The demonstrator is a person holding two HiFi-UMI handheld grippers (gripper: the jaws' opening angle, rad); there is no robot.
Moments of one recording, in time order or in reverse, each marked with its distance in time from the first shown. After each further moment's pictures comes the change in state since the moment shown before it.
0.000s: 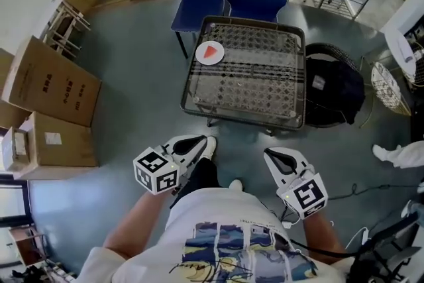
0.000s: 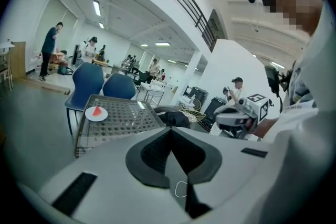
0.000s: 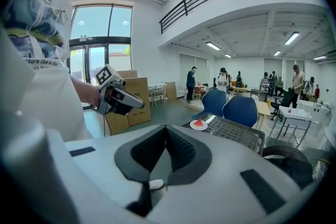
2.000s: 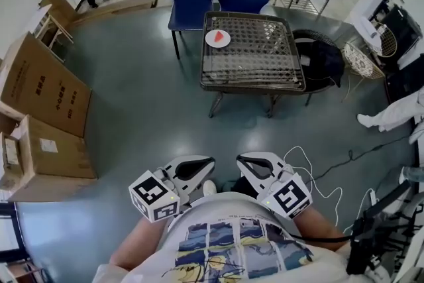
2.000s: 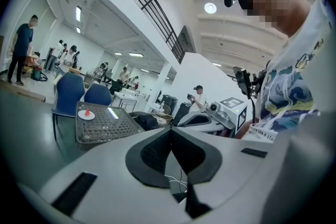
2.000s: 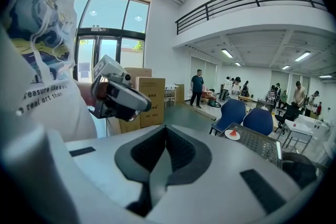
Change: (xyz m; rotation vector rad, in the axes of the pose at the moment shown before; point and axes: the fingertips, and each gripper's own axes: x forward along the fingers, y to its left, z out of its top) left arm -0.299 -0.080 -0.089 0.111 -0.101 -0.301; right arm 0.053 0.356 0.063 -0.109 0.051 0.020
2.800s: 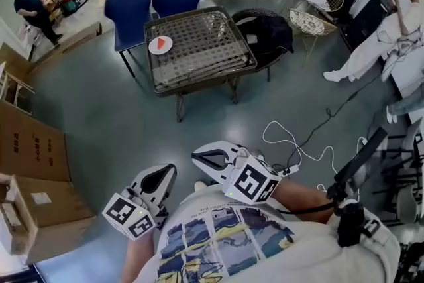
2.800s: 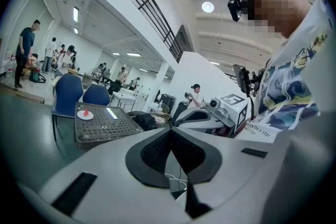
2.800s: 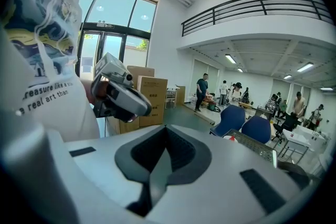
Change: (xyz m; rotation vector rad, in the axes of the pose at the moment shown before) left arm -0.020 -0.013 -0.008 0.019 0.015 0.001; right arm 0.004 0.021 0.013 -0.083 -0.030 -0.020
